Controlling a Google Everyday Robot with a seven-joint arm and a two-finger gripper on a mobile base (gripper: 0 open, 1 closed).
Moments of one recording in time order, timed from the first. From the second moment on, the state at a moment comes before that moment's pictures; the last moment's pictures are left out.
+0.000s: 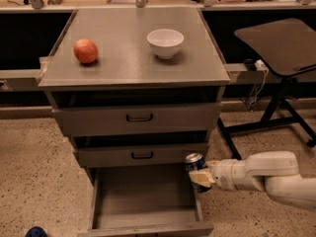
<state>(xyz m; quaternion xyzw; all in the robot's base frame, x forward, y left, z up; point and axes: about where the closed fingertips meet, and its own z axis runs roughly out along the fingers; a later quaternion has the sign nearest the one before) 0.471 -0.144 0.579 -0.86 -0.26 -0.32 0.29</state>
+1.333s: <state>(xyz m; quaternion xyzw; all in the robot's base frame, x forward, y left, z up) 0.543 -0.129 0.719 -0.83 -0.34 -0.36 0.25</state>
